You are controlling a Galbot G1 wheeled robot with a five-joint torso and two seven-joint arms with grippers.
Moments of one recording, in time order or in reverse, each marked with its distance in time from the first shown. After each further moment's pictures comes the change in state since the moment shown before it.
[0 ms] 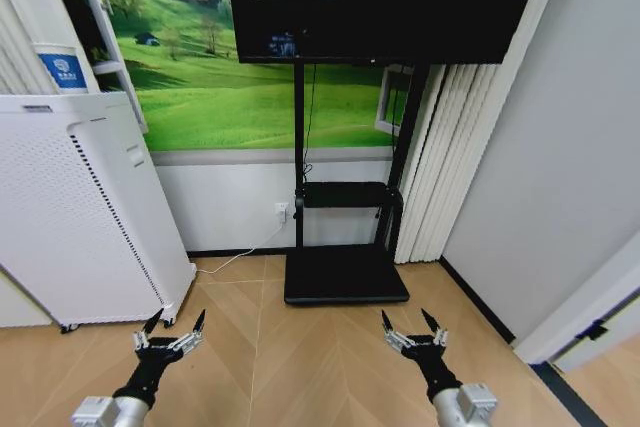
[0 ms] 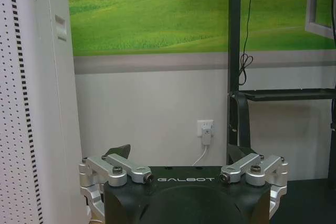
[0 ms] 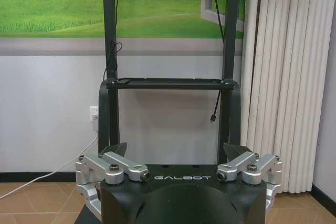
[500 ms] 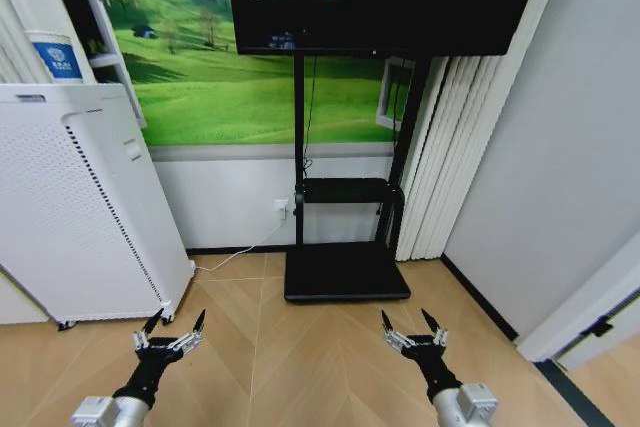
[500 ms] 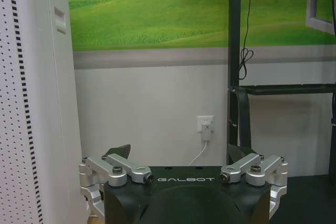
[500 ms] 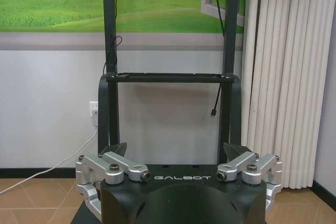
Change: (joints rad) left arm 0.000 0.000 0.000 0.000 0.000 0.000 0.000; right arm 0.000 0.000 0.000 0.000 0.000 0.000 0.000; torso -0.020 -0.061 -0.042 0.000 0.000
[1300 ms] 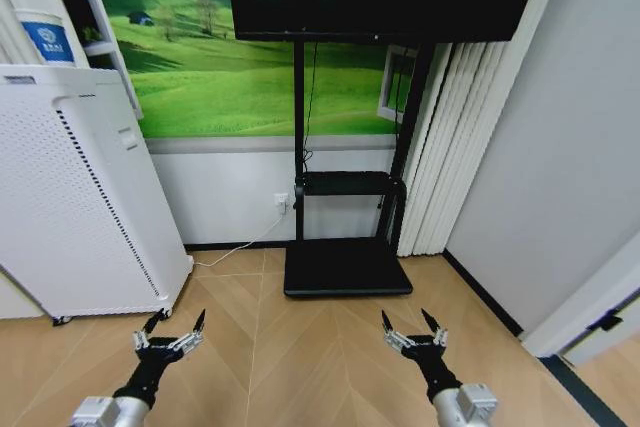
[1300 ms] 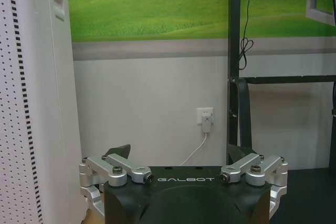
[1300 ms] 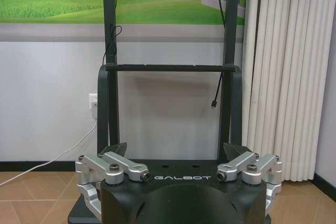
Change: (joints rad) left arm 0.000 0.000 0.000 0.000 0.000 0.000 0.000; right arm 0.000 0.000 0.000 0.000 -0.001 0.000 0.000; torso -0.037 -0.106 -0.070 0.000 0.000
